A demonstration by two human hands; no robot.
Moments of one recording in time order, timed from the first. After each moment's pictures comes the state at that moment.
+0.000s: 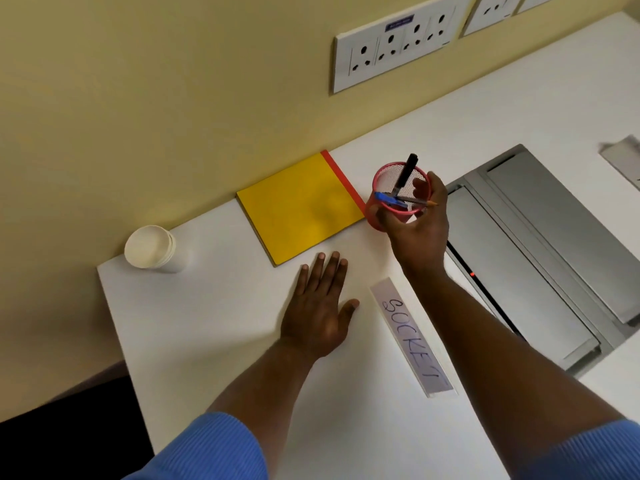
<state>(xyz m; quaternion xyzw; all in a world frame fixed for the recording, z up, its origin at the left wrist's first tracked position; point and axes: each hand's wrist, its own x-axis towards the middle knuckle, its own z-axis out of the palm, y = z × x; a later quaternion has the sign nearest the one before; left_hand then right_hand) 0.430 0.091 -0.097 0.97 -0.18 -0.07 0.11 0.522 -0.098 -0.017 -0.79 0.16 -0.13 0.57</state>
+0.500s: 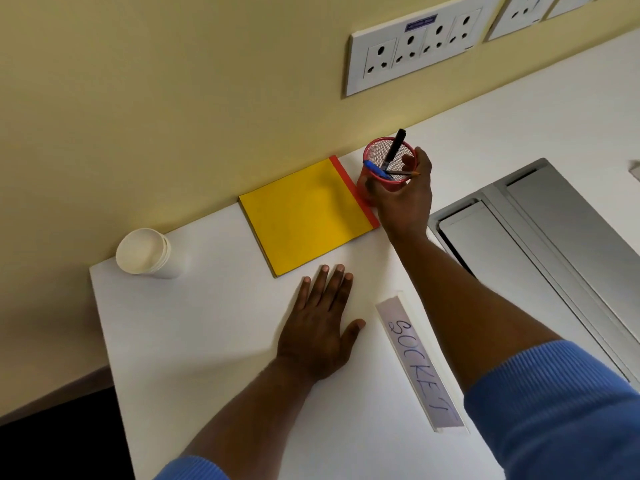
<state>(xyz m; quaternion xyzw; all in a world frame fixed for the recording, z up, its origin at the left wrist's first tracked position) 0.431 0.090 -0.105 0.97 -0.17 -0.06 0.14 0.618 -0.083 -0.047 -0.80 0.14 -0.14 0.57</state>
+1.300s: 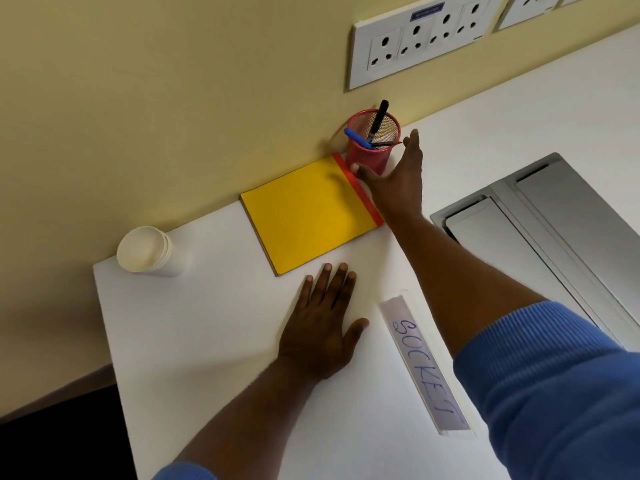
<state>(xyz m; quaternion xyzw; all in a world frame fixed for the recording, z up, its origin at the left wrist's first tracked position) 0.431 0.090 -0.110 0.97 -0.18 -0.03 0.14 0.652 -0.077 -0.056 -0.85 0.12 -0.07 0.50</state>
